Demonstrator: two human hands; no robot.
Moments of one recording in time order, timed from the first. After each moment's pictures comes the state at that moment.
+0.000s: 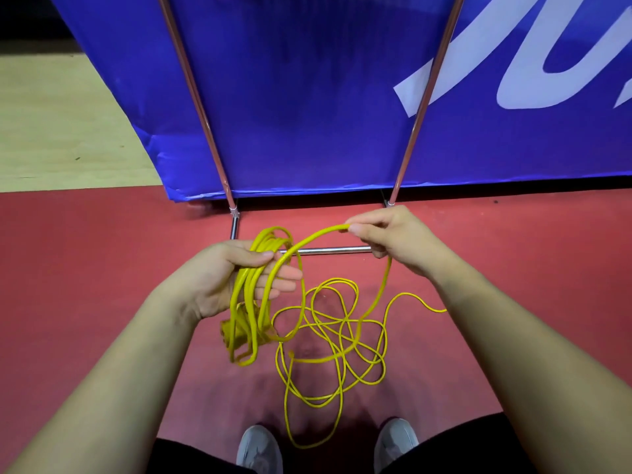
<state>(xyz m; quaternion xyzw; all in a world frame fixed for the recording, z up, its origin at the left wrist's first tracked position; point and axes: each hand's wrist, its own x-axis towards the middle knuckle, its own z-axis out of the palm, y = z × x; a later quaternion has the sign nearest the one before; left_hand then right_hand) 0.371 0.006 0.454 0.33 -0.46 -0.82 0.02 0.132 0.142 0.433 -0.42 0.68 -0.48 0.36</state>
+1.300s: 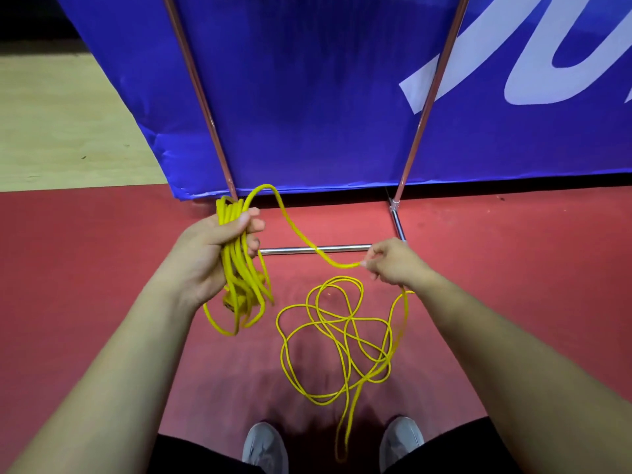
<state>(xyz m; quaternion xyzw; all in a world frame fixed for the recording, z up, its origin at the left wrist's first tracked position) 0.377 -0.015 0.449 0.30 -0.46 -0.80 0.25 0.122 0.136 0.352 -0.36 0.83 -0.29 0.33</state>
